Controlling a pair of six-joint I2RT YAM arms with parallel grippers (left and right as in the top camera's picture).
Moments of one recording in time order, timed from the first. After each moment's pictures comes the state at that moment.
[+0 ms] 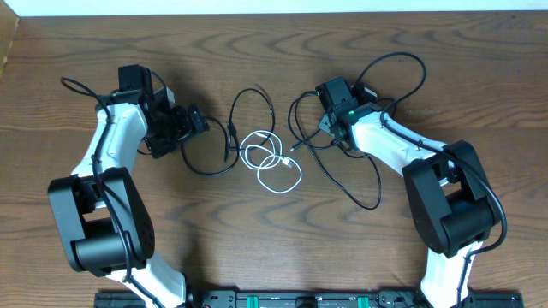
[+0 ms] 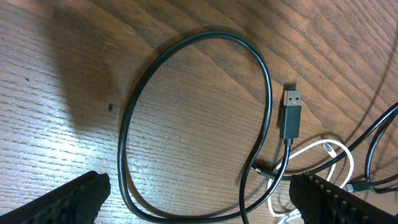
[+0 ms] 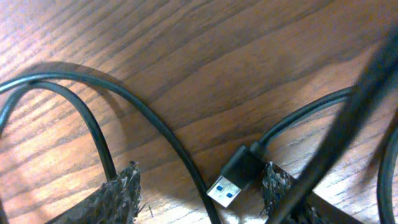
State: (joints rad) left arm 0.17 1.84 1.27 -0.81 0.33 -0.28; right arm 0.46 2.03 1.28 -0.42 0.25 0.98
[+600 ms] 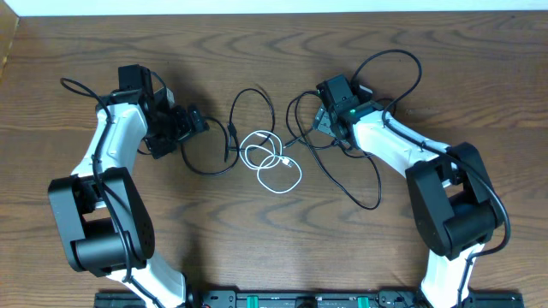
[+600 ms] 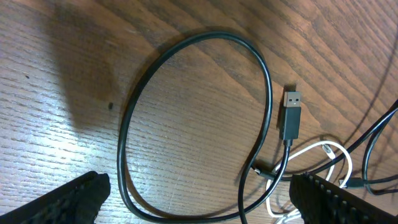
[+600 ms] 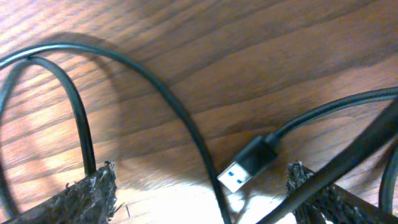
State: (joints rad) left arm 0.17 1.84 1.27 -0.81 0.33 -0.30; right arm 0.46 2.01 1.29 -0.44 0.20 0.88
